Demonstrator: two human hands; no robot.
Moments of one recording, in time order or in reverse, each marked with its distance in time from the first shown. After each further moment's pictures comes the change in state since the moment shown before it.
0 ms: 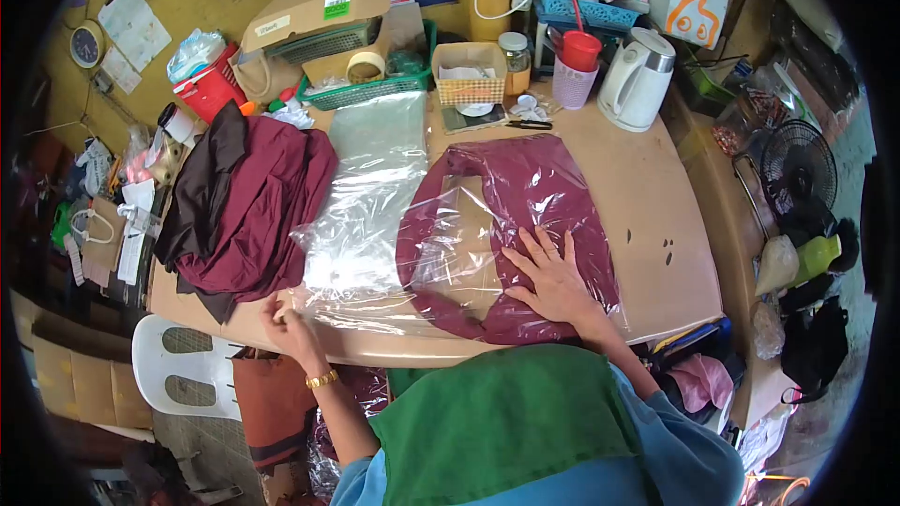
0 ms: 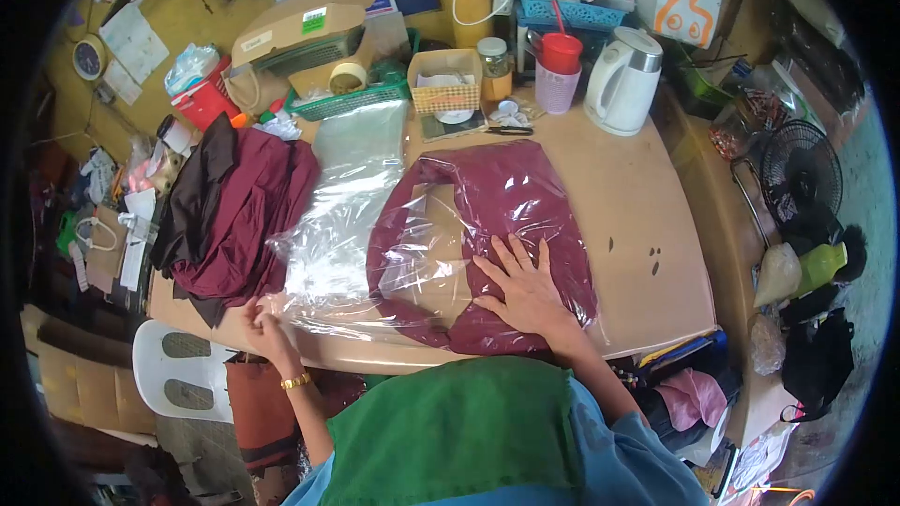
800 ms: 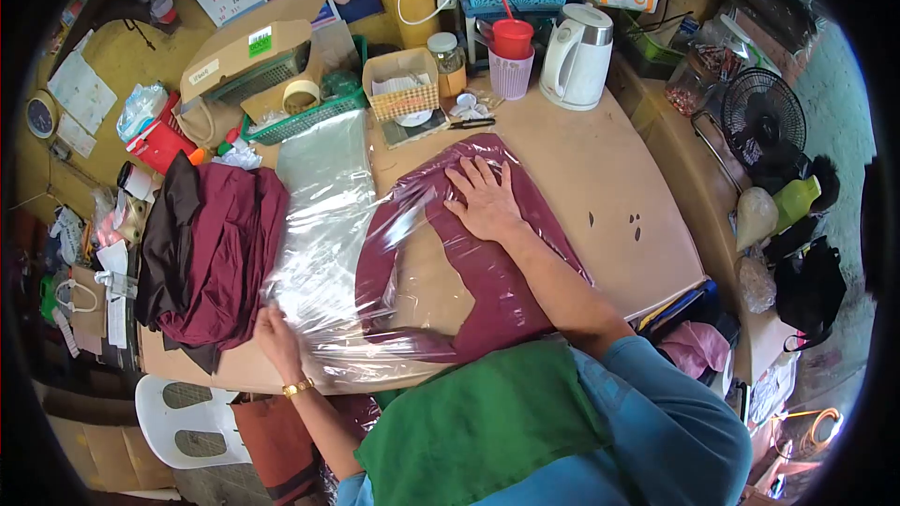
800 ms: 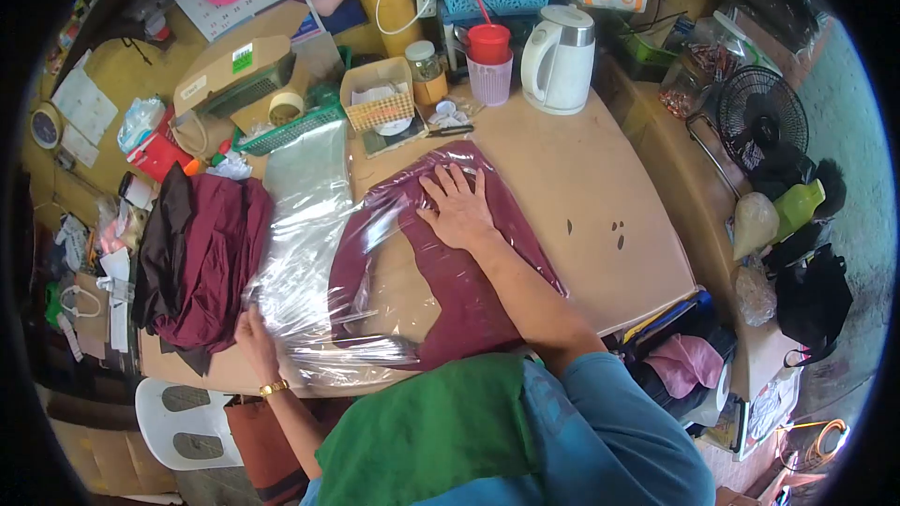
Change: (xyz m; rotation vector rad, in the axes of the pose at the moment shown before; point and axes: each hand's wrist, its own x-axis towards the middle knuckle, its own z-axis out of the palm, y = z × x) left_hand 0.031 -0.004 0.044 0.401 -0.283 0.120; right_hand 0.128 0.052 0.024 -0.057 0.131 0.278
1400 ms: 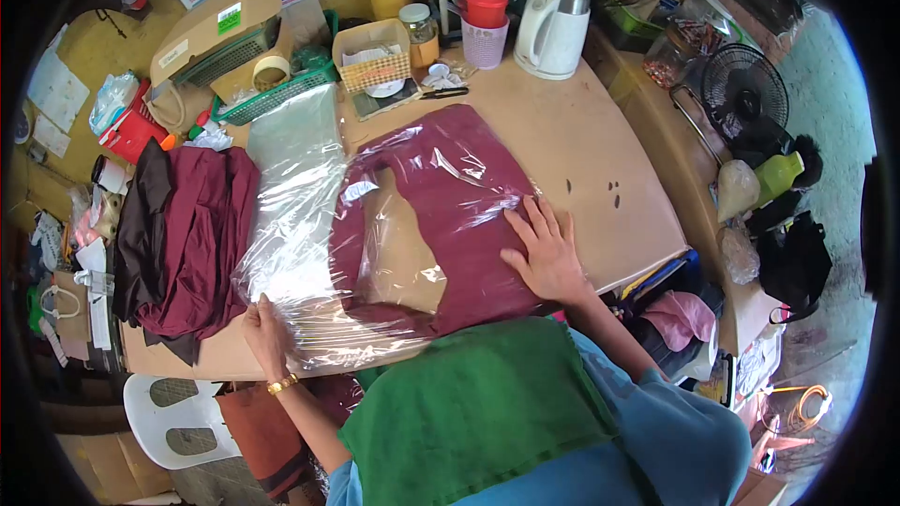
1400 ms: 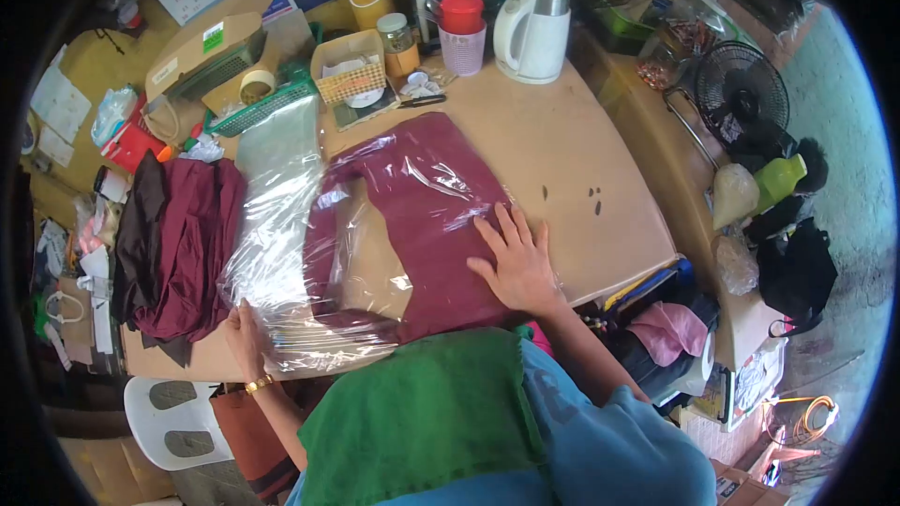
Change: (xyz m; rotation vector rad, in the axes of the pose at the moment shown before) left_hand -0.029 -0.008 -0.015 -0.013 -0.233 -0.159; right_hand -0.191 0.021 -0.066 -0.172 0.094 0.021
